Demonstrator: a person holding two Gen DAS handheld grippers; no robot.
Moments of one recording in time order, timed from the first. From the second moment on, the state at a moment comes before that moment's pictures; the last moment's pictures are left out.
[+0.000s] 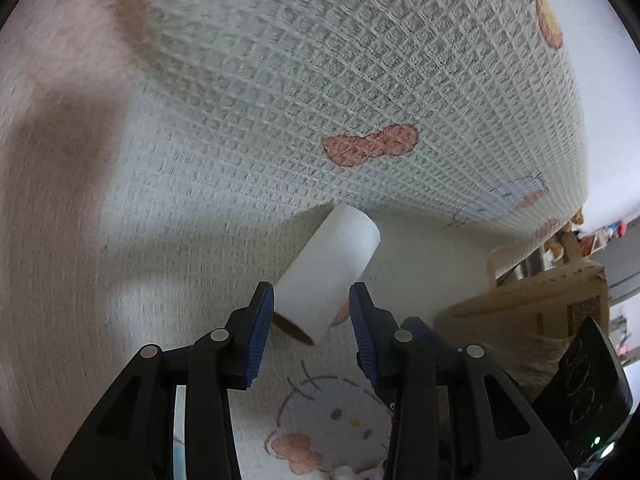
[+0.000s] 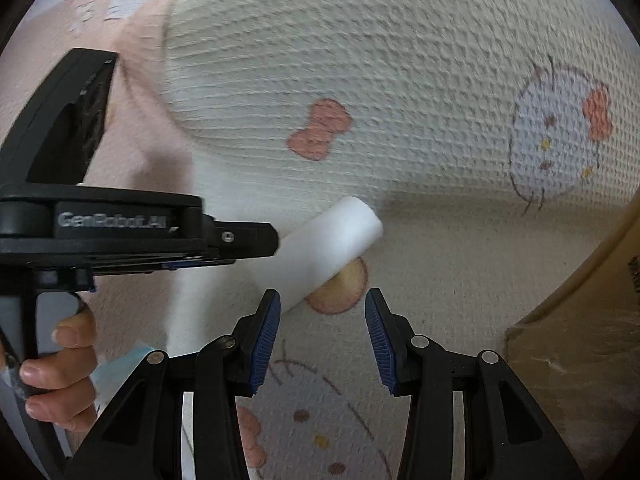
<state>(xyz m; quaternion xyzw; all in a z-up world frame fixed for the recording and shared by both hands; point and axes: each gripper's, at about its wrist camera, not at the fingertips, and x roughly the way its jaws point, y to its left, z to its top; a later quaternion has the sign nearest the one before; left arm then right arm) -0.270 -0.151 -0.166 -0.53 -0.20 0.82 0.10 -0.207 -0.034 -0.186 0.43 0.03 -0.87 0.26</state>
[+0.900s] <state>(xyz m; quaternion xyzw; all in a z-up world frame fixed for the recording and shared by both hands) -0.273 -0.137 -0.200 -0.58 -0.28 0.75 0.14 -0.218 -0.038 -0.214 0.46 -0.02 -0.84 0.28</state>
